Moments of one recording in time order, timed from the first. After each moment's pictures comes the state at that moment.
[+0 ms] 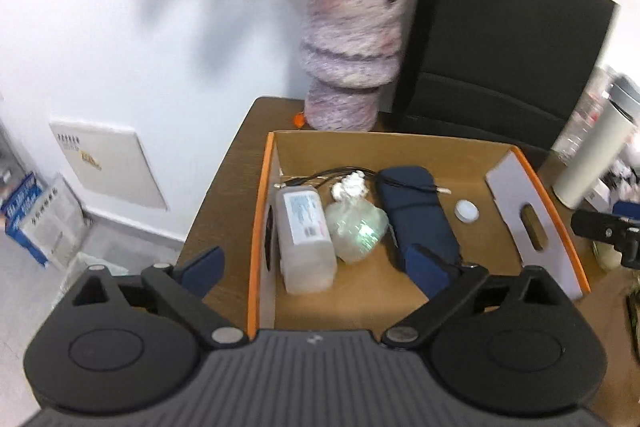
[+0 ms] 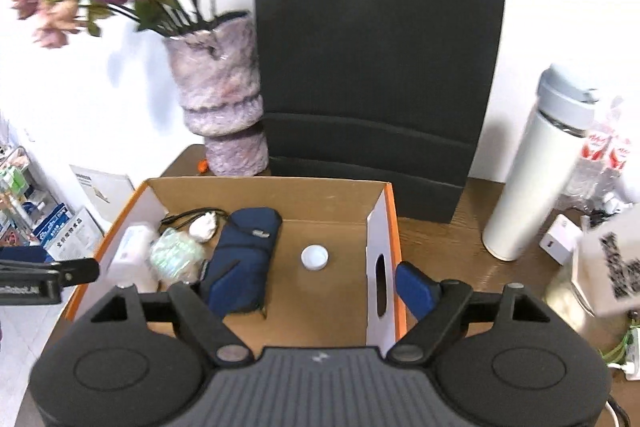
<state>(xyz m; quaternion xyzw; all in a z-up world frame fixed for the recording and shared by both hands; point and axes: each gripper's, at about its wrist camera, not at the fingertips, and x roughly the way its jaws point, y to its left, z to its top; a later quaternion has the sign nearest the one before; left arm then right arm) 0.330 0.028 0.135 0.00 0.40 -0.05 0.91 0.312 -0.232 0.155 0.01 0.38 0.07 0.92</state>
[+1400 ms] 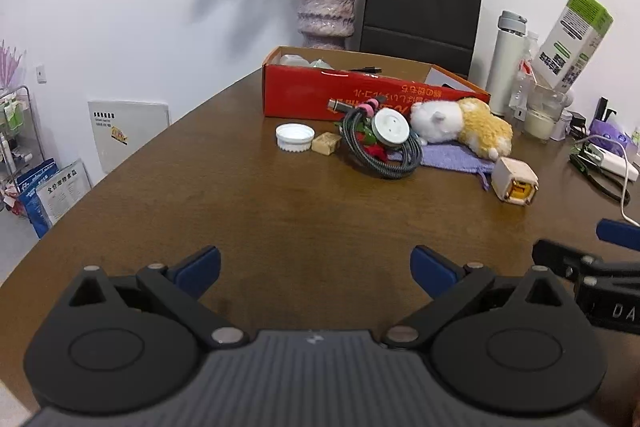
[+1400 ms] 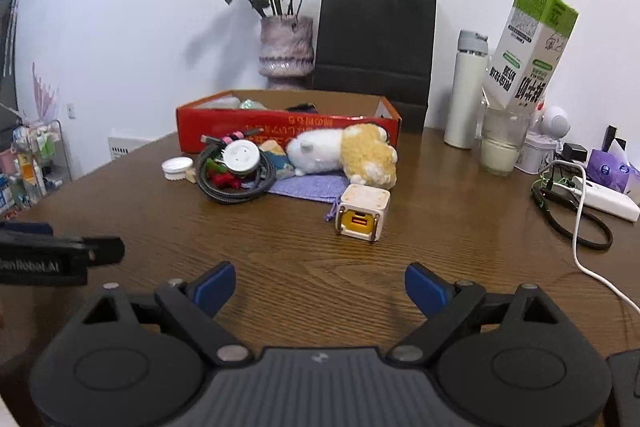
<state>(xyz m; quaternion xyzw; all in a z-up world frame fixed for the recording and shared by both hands) -0.009 0.030 0.005 -0.02 0.28 -0.05 0.96 -0.045 -0.224 0.013 -0.03 0.24 0.07 0.97</state>
